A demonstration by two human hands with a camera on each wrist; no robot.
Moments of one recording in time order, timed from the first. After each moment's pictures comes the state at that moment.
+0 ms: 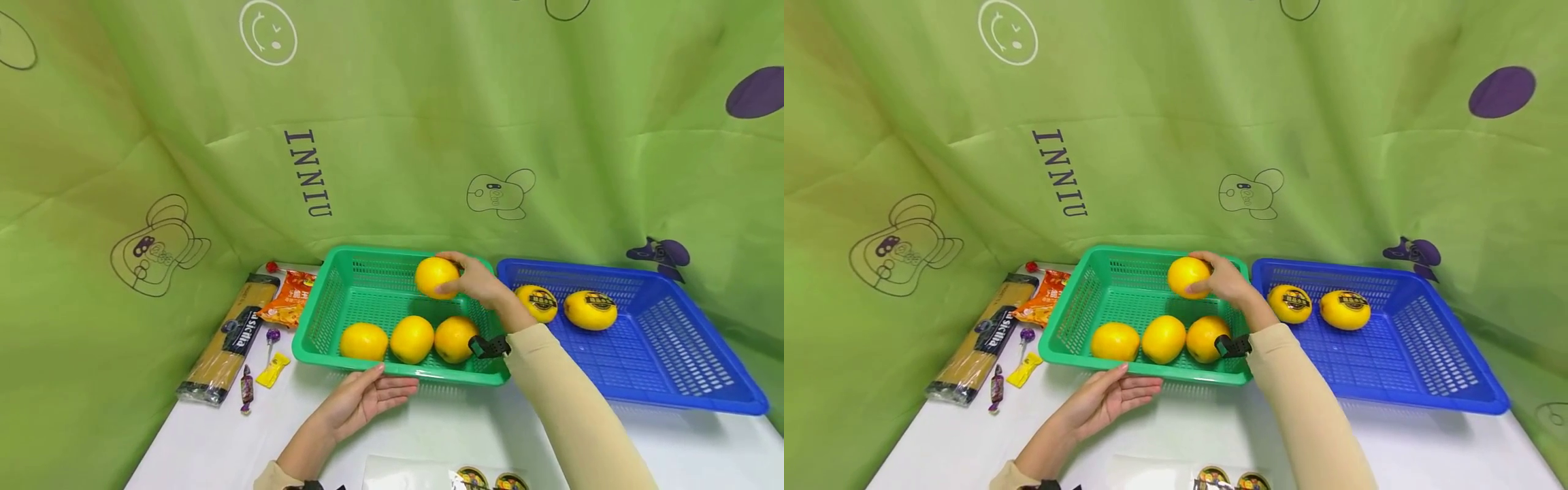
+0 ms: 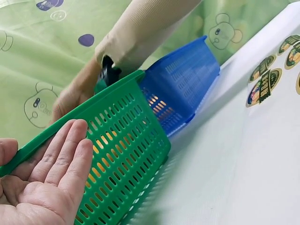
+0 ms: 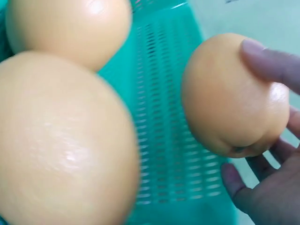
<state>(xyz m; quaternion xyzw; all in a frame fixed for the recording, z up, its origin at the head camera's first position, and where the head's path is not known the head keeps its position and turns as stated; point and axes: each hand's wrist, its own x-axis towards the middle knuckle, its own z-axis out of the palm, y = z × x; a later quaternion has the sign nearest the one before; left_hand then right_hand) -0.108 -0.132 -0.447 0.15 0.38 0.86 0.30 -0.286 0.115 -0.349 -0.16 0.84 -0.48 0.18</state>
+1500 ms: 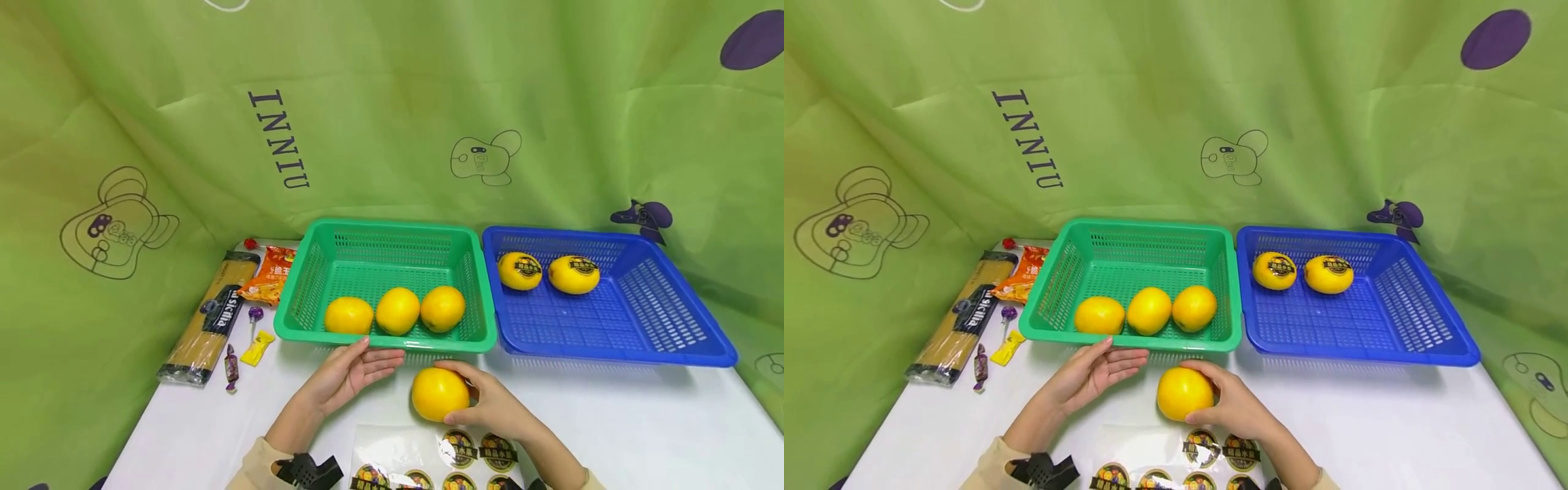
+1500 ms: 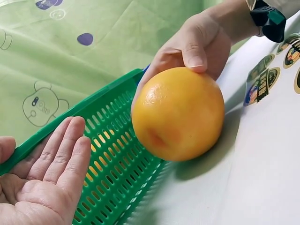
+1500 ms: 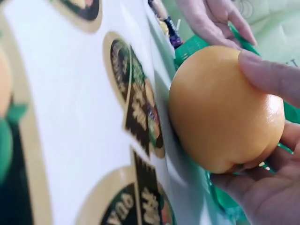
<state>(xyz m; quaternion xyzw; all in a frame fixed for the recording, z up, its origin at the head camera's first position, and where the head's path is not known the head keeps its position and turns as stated) -0.114 -0.131 -0.444 0.15 0.37 0.87 0.30 -0.090 0.158 -0.436 -0.20 0.81 -0.51 0.20</state>
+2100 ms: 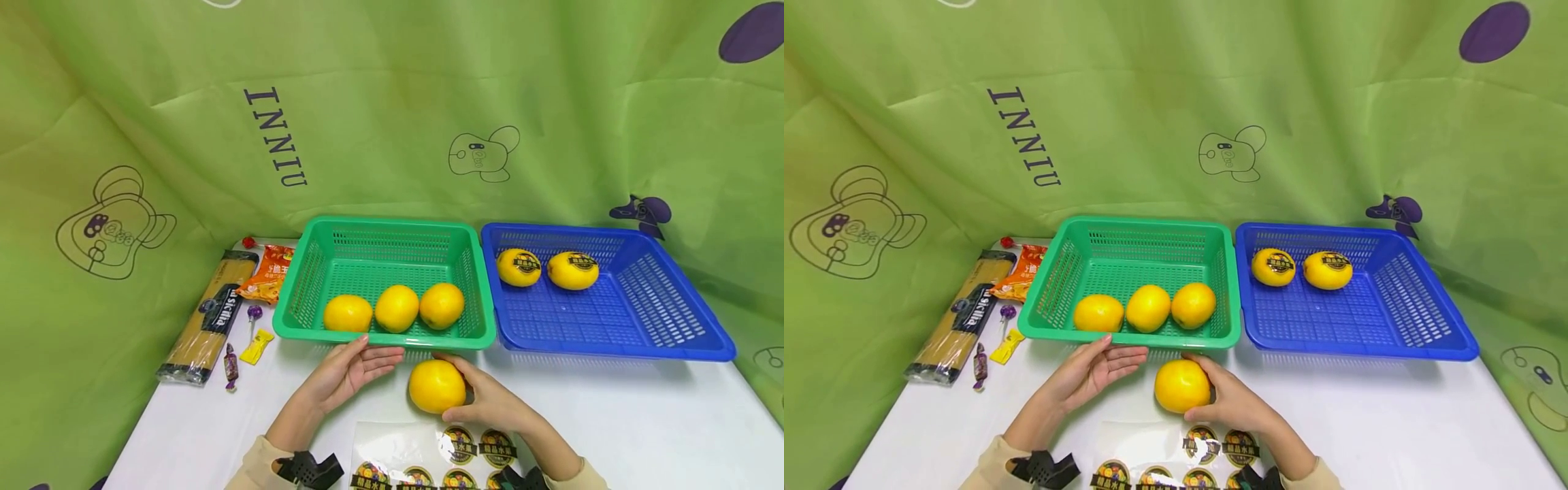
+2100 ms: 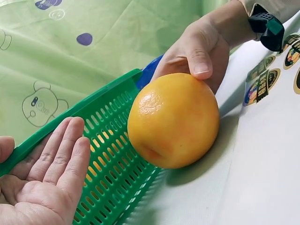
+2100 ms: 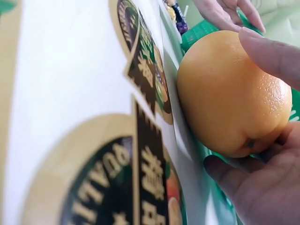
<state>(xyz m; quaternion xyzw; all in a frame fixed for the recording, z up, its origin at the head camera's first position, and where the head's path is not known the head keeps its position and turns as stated) -0.113 -0.131 -0.442 0.13 0.37 0.87 0.30 -0.096 0.160 -0.443 -0.23 0.83 -0.47 0.21</state>
